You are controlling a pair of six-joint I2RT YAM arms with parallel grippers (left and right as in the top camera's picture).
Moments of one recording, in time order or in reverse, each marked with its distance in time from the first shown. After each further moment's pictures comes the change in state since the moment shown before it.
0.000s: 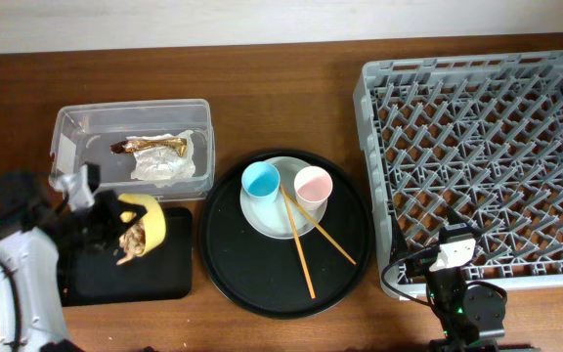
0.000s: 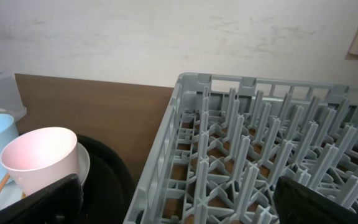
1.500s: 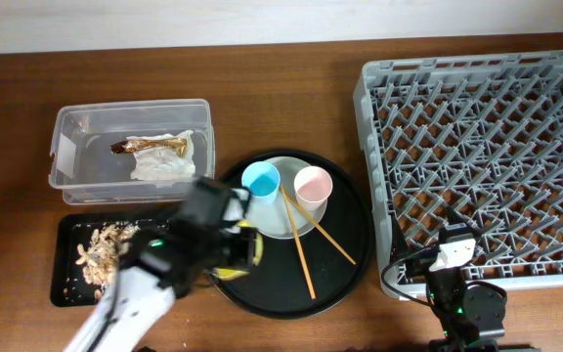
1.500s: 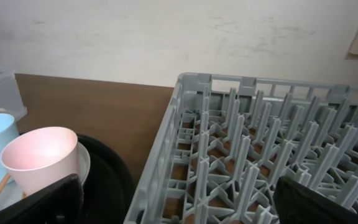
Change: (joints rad) left arm -1.020 -0.234 -0.075 0.109 -0.527 -0.409; right arm 0.000 0.001 0.000 0.000 0.000 0.000
